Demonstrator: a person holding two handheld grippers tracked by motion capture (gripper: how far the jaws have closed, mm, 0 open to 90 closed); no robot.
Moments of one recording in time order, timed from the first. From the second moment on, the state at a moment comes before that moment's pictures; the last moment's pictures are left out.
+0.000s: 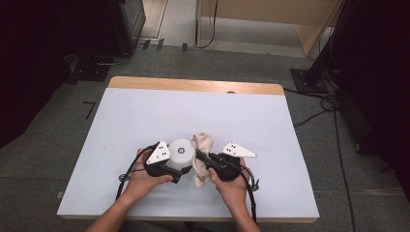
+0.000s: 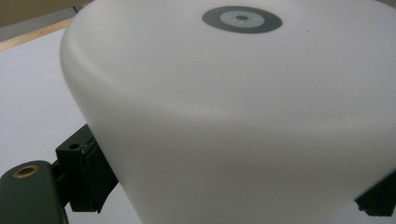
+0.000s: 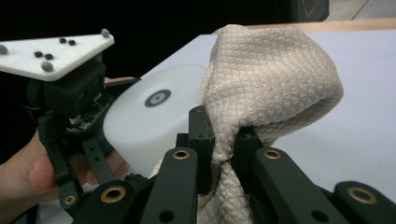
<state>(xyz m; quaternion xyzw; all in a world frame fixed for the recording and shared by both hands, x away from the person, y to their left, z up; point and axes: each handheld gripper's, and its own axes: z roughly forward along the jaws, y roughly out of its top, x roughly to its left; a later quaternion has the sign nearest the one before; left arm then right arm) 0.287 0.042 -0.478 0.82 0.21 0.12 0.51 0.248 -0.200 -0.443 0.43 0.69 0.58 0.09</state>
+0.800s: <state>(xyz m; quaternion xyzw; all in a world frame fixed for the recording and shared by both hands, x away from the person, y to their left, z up) 0.269 0.036 -0.458 0.78 0.32 0.17 0.50 0.260 -0.179 -0.496 0.47 0.73 0.49 0.02</state>
